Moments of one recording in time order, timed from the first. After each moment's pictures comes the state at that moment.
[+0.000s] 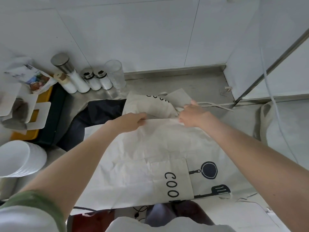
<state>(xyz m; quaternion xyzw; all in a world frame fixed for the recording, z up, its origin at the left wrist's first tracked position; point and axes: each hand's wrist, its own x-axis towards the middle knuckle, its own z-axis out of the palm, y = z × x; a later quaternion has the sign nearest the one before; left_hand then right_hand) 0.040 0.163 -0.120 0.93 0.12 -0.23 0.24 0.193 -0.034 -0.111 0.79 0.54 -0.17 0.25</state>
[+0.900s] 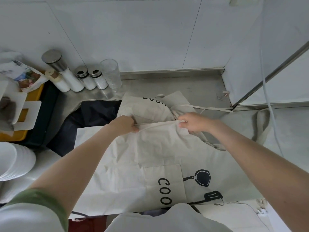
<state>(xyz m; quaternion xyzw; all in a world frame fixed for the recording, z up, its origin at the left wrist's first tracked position) 0.056 0.177 -0.155 0.91 0.22 -0.31 0.16 0.221 -0.059 -0.137 0.83 0.38 -0.39 -0.08</state>
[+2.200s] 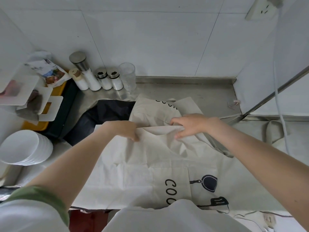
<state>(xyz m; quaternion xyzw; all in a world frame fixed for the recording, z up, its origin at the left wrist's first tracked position) 0.015 0.191 -0.124 0.88 0.20 -0.39 0.18 0.191 -0.016 -0.095 0.76 0.55 -0.33 0.09</state>
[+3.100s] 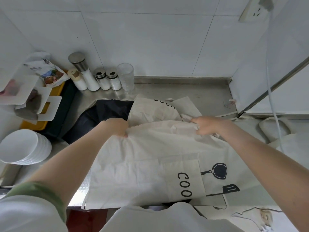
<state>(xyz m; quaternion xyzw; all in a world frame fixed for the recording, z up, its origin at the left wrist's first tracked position) 0.005 0.199 -0.124 0.91 0.18 -0.36 0.04 0.214 -0.064 -0.106 0.84 0.42 -0.33 0.13</state>
